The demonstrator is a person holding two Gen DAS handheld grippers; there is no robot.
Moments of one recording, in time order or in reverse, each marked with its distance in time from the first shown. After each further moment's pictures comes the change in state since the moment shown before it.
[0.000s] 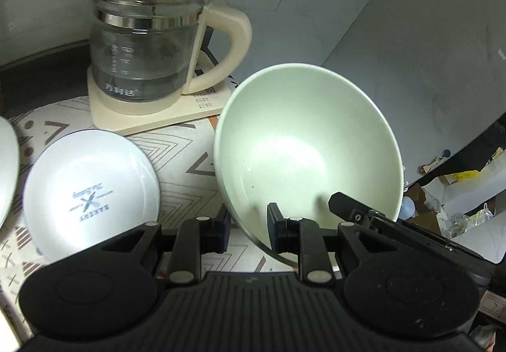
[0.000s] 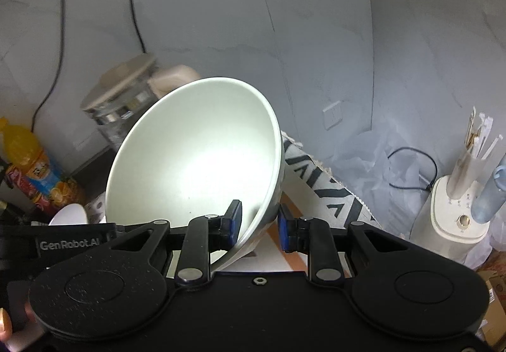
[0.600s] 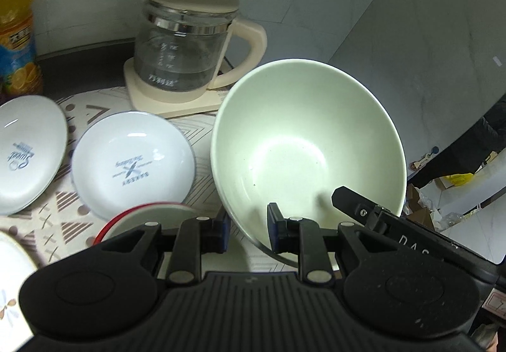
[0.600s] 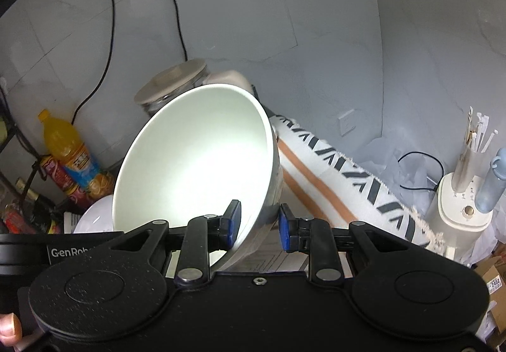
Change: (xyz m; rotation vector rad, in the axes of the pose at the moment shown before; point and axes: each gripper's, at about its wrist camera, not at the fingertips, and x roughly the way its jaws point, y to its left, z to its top) left arm -0.077 0.023 -0.045 -0.007 -0.038 -0.003; right arm -0.058 0.039 -0.034 0.001 -0.046 0.036
